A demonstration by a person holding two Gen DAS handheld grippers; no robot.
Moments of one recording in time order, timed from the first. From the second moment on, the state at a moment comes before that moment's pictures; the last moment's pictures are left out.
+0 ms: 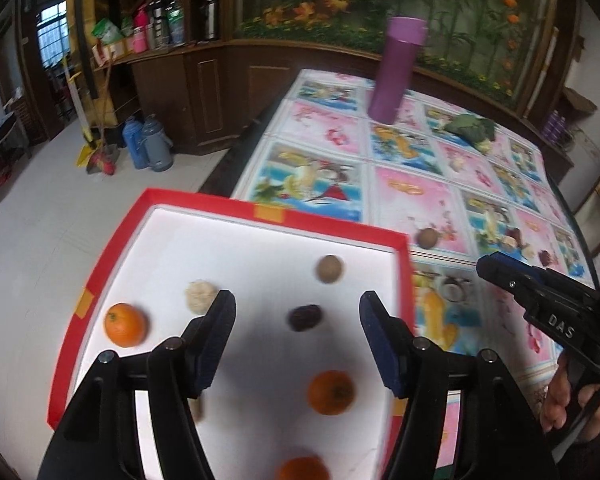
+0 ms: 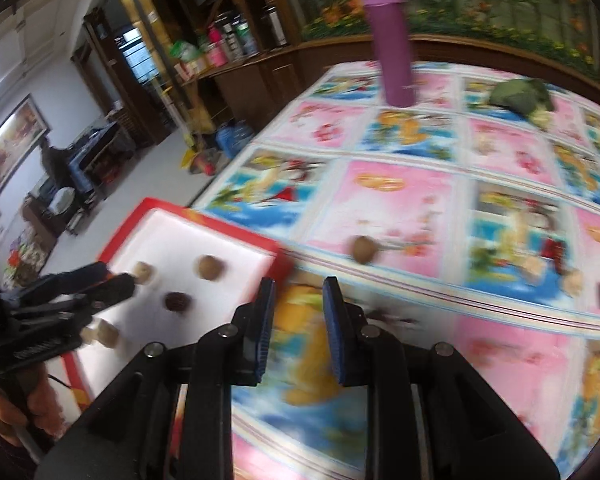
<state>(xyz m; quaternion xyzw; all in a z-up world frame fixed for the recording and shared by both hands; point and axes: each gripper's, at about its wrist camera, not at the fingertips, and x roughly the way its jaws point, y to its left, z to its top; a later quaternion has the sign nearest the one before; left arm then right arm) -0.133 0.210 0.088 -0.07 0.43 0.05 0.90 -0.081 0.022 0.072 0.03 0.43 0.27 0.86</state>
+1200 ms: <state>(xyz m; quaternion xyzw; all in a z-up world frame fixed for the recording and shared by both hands) -0.016 0.019 0.052 0.04 0.49 -0.09 0.87 -0.005 -0.153 0.021 0.08 0.45 0.17 0.87</state>
